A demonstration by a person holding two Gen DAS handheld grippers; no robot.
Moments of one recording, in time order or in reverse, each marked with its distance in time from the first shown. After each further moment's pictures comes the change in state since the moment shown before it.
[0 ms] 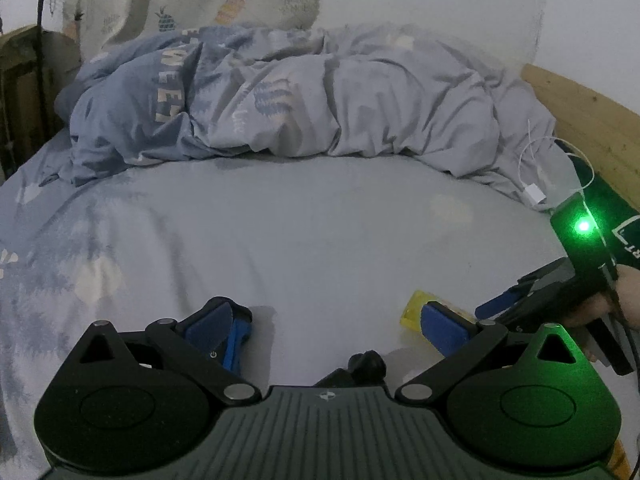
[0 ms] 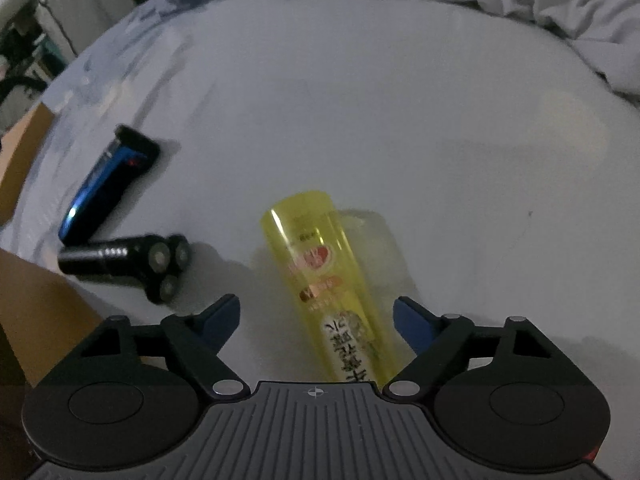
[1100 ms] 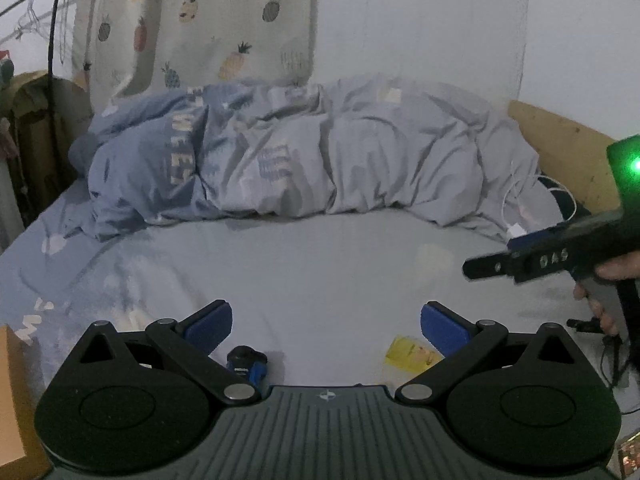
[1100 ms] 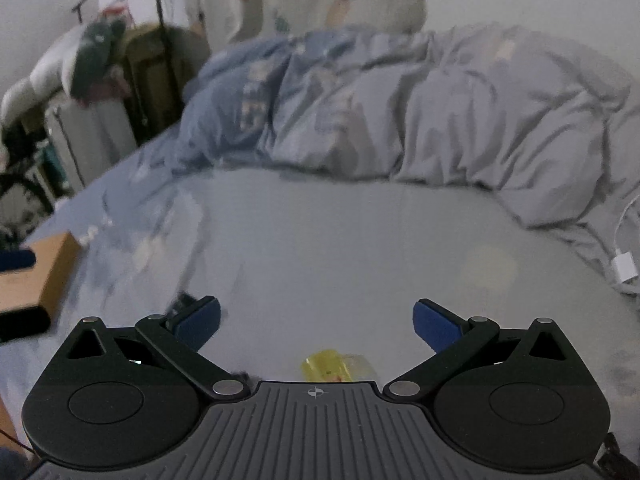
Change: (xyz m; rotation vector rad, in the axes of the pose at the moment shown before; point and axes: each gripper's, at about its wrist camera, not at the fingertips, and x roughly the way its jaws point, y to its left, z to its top) left arm -0.073 -0.011 0.027 0.029 -0.111 0.015; right arm -0.161 0.049 0.017 0.025 -0.412 -0.104
